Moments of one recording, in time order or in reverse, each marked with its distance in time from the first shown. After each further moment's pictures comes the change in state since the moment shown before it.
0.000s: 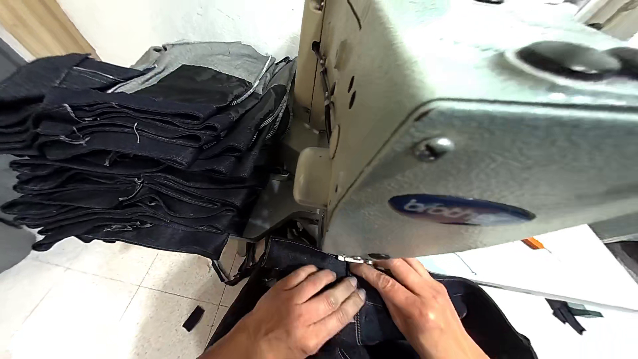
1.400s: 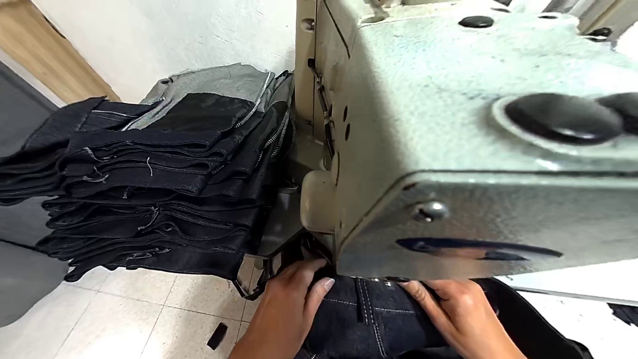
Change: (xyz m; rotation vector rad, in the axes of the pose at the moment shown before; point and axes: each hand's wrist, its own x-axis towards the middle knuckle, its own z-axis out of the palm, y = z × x) left_hand 0.005 -0.019 -0.016 -0.194 -0.096 -0.683; right_hand -0.002 0.014 -0.002 0.080 0.014 0.283
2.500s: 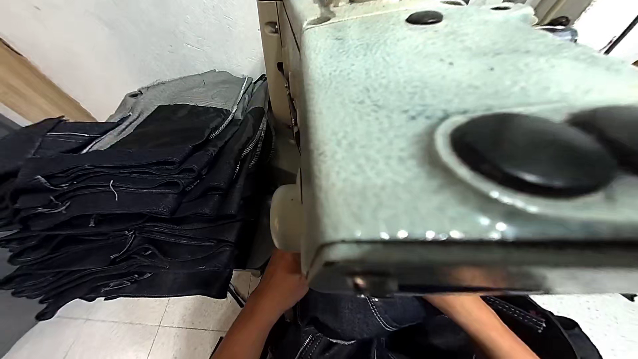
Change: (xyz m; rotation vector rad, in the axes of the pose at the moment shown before) left_hand 0.056 -0.006 0.008 -0.205 -0.268 -0.154; right_hand 0.028 0.012 0.009 -0.003 0.138 0.098
